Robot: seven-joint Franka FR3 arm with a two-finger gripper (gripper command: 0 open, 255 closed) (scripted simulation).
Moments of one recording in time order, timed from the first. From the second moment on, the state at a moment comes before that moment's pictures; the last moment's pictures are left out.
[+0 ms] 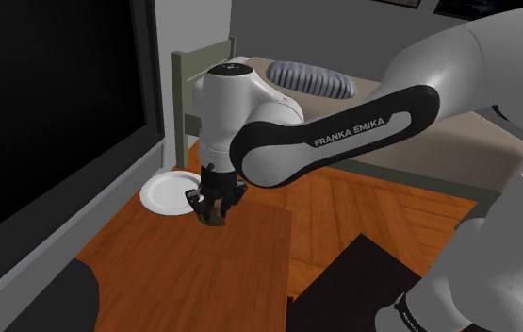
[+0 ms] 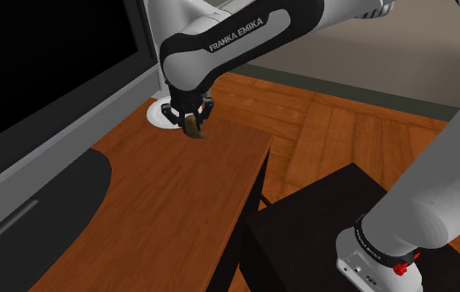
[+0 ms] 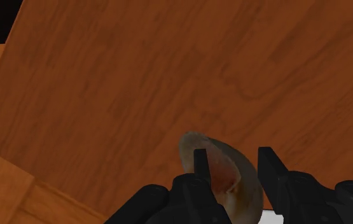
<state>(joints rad) 0.13 0.05 0.48 -2.08 -0.08 2.16 0.90</state>
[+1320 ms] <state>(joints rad) 0.20 0.59 0.41 -1.28 -0.28 1.73 0.86</state>
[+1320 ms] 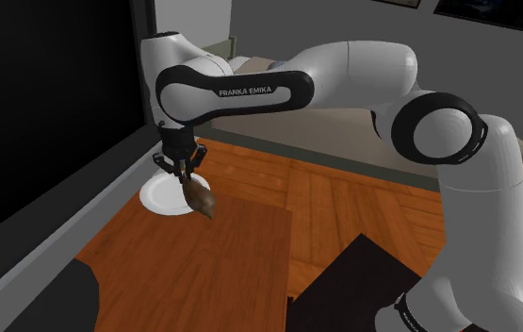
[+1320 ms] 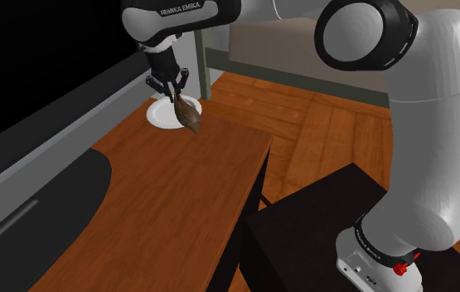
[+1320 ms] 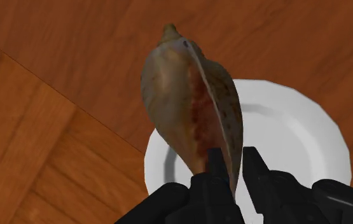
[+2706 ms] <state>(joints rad) 0.16 0.61 0.45 -1.37 -0.34 1.89 0.89</state>
